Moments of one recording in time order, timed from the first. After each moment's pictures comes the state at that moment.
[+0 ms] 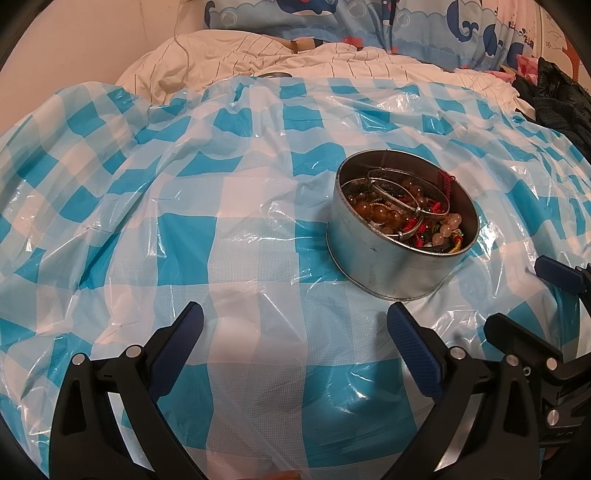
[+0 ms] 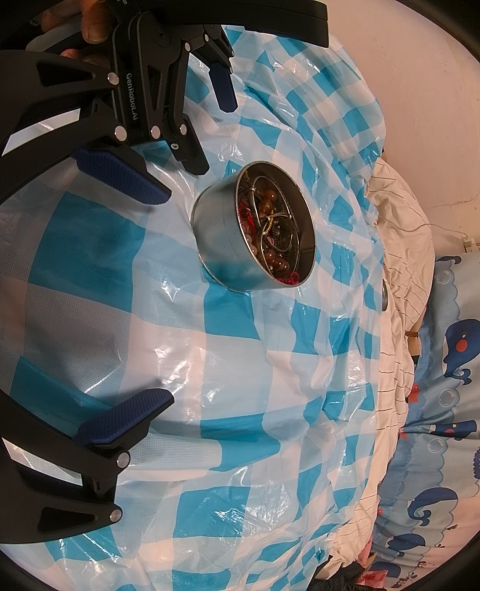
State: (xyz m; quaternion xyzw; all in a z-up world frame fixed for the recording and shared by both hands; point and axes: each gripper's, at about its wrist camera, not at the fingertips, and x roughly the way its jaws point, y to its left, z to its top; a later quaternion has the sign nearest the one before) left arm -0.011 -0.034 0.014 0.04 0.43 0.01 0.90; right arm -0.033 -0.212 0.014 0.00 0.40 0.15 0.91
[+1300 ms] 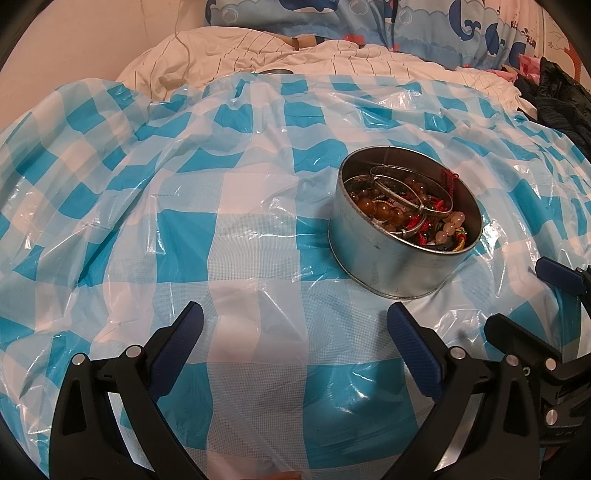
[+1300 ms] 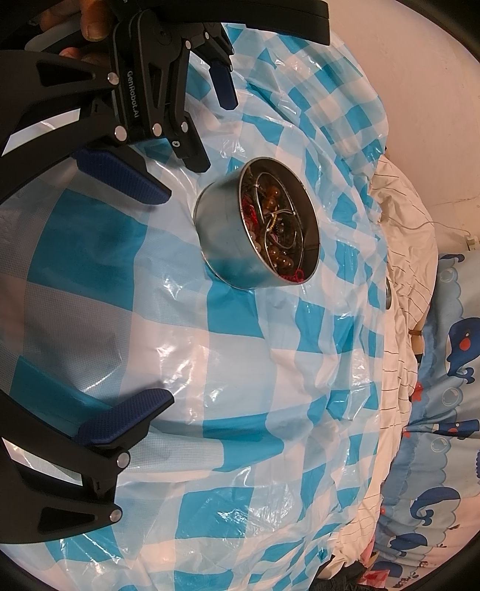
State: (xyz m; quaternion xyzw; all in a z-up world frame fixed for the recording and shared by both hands) left arm -0.011 -0.033 0.010 0.04 0.44 0.01 0.90; right arm -0.035 -0.214 0.012 0.00 0.40 0.14 0.90
